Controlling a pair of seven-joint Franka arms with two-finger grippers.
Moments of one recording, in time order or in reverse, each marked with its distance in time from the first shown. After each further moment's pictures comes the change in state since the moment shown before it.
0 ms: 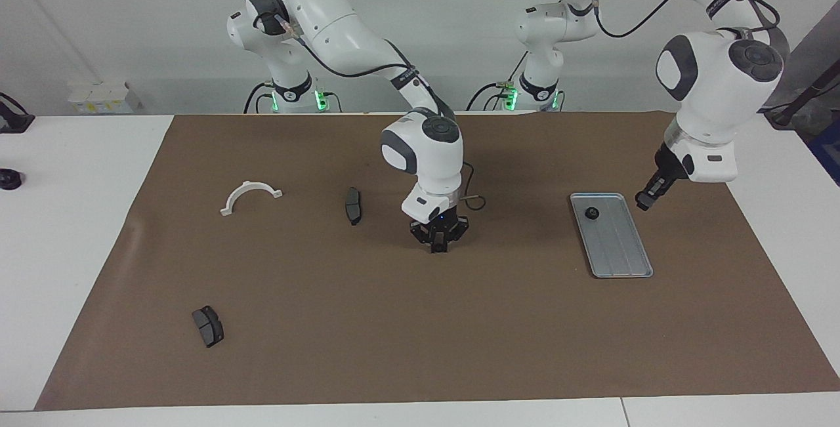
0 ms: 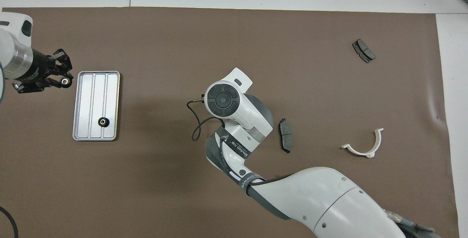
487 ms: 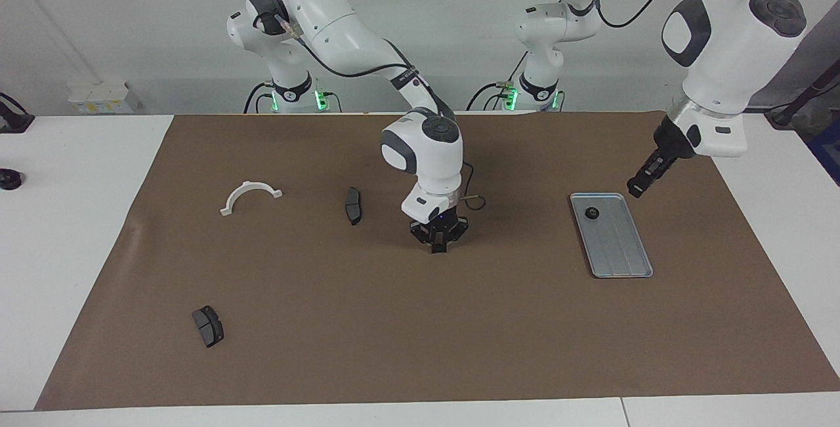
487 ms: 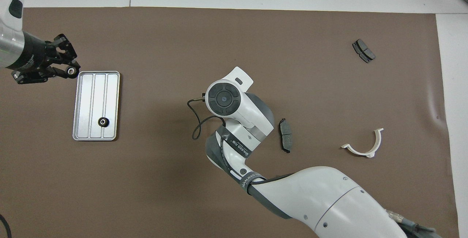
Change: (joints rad) left arm 0.000 -0.001 -0.057 0.125 -0.098 -0.102 0.000; right arm -0.007 -0.001 -0.003 0.009 0.000 -0.002 0.000
